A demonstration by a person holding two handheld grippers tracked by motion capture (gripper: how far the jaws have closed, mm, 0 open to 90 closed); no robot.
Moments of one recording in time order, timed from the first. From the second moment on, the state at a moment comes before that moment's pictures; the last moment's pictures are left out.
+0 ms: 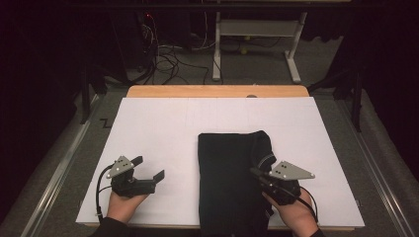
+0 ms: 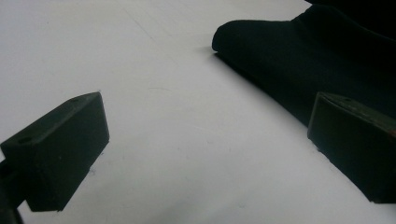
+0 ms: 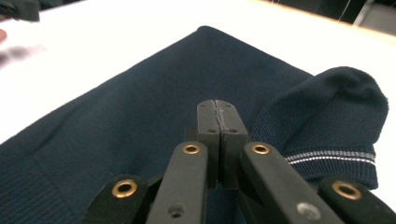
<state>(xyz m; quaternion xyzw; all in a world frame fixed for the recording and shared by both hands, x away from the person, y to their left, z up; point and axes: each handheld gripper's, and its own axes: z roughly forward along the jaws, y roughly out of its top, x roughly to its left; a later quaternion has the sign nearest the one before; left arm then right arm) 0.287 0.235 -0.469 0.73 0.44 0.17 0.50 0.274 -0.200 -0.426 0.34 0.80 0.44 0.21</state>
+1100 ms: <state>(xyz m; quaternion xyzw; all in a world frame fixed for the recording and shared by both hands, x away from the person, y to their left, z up) 0.292 0.237 -0.469 0.72 0.43 0.16 0.52 0.291 -0.300 -0.466 0.46 0.73 0.43 0.26</state>
